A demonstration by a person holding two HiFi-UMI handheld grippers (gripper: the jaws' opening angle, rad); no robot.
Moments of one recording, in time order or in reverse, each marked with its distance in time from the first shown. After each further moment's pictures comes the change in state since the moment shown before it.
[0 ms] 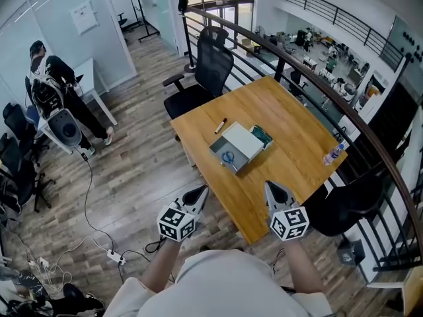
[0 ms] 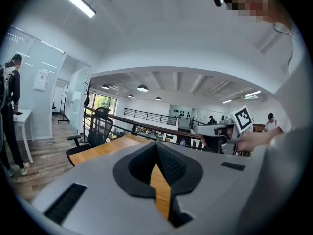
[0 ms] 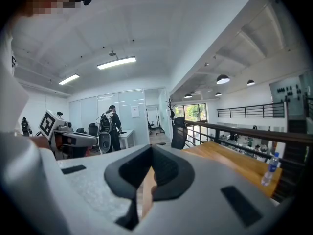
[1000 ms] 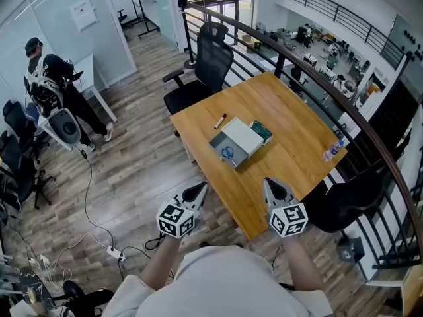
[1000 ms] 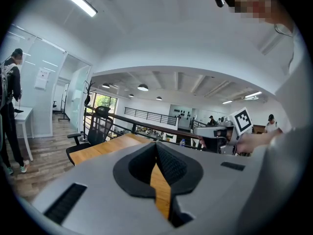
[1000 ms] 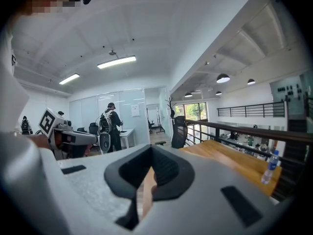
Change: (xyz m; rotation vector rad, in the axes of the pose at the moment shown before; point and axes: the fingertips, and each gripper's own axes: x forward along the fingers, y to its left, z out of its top) left arm 0.003 -0.003 -0.005 -0.015 0.009 0.005; right arm 0.001 -0.004 -0.009 0.002 0.014 0.007
